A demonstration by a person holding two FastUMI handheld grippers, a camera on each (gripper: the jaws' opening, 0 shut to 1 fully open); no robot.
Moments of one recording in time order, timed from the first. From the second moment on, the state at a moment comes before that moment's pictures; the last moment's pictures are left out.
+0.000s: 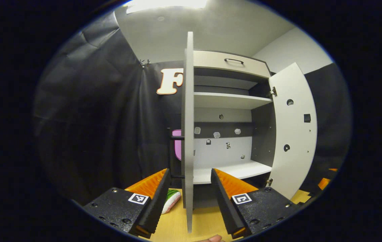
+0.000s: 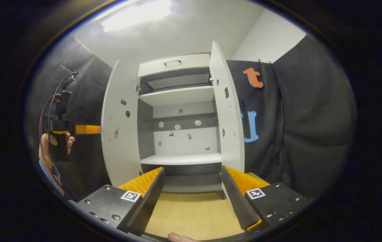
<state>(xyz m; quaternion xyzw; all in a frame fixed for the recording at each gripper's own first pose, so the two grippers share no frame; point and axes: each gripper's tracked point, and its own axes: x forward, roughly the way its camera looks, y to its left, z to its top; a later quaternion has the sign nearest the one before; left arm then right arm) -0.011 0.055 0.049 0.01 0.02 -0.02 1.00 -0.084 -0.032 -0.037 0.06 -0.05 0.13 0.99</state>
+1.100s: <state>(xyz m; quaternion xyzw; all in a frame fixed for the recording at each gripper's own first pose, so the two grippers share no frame) -0.090 -0.081 -0.045 0.01 0.04 -0.05 1.00 -0.076 -0.052 -0.042 0.07 -0.05 0.12 0.99</state>
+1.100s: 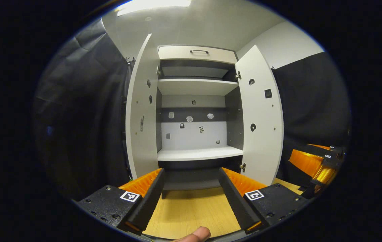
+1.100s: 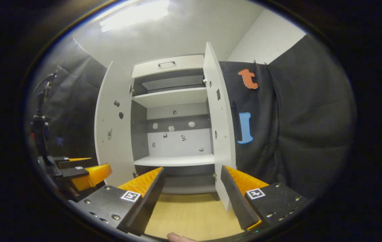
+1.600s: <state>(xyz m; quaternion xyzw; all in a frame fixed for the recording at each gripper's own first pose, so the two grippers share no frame) -0.088 -0.069 -0.045 0.01 0.04 -0.04 1.00 -0.083 -0.051 -0.045 0.05 -0.06 0.13 0.99</state>
